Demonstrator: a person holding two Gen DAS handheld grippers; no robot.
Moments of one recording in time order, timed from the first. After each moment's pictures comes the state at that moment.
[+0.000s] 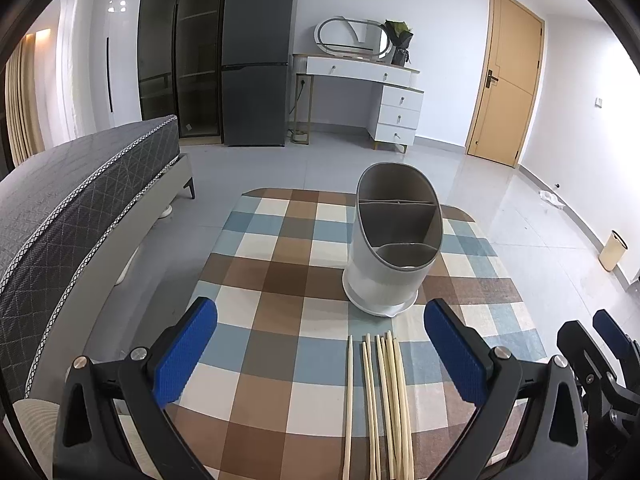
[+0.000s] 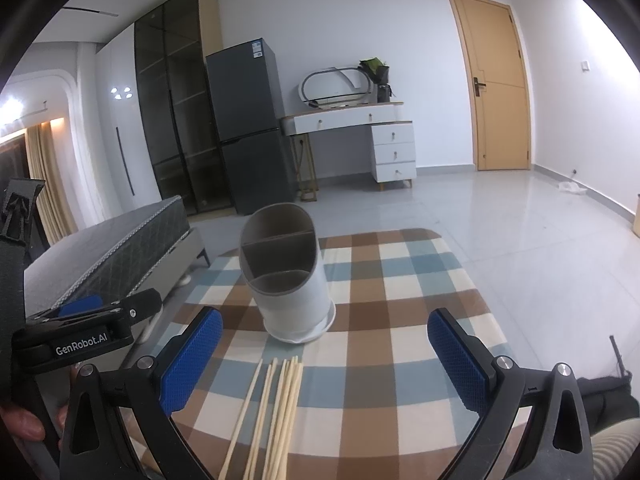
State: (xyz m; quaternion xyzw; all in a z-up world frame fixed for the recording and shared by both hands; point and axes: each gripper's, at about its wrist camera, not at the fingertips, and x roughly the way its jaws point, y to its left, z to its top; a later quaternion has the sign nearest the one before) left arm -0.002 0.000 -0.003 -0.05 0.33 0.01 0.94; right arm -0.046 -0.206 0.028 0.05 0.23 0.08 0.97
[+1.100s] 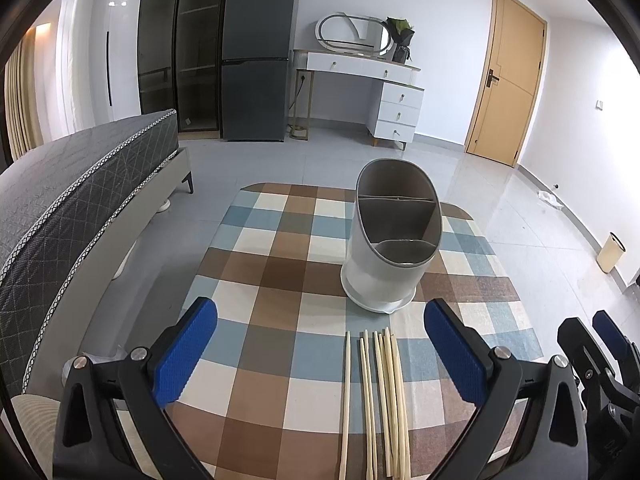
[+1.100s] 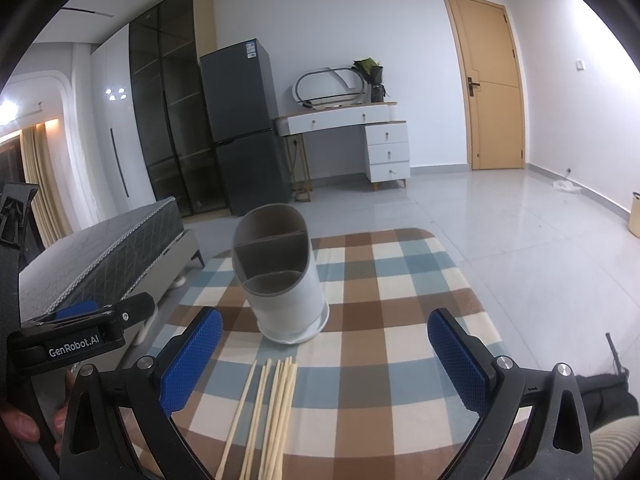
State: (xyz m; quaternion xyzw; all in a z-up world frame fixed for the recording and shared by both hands) left arm -0.002 0.002 -0.004 -0.06 0.34 0.01 0.94; right arm -0.046 -0.208 0.028 0.05 0.23 0.07 0.97
